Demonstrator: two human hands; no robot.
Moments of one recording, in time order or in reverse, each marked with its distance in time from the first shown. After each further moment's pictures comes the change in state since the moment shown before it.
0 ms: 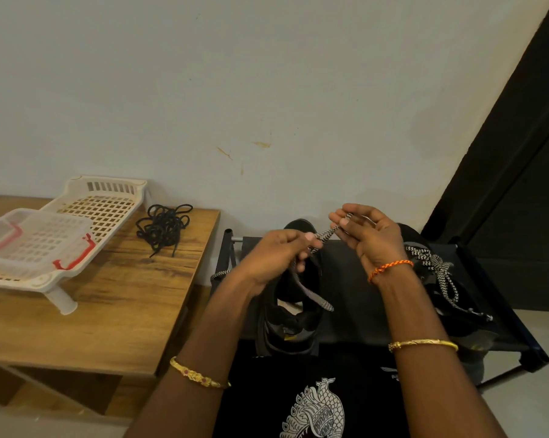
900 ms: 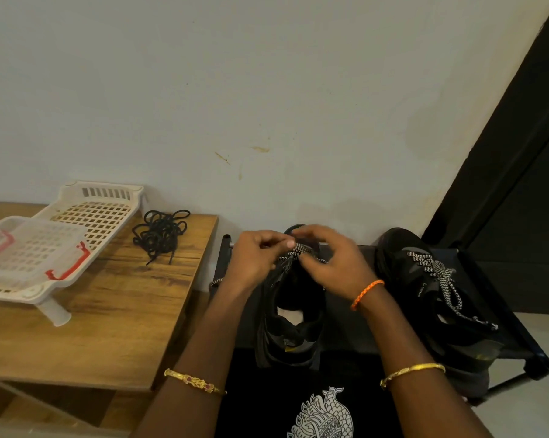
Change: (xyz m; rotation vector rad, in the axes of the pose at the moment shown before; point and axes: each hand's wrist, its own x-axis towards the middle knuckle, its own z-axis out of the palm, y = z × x) left_hand 0.011 -0.015 -0.021 0.142 0.343 0.136; right_hand -0.011 0.029 0.016 -0.917 -0.302 -0.431
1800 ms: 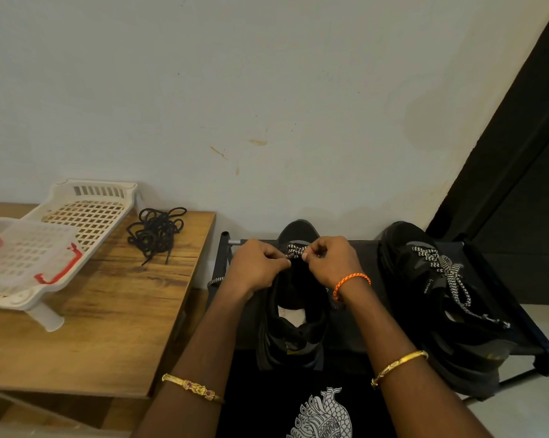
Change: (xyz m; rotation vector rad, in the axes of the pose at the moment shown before) left_hand 0.005 -0.009 0.000 0.346 -0.115 -0.179; right_hand 0.017 0.022 0.023 -0.160 0.006 0.465
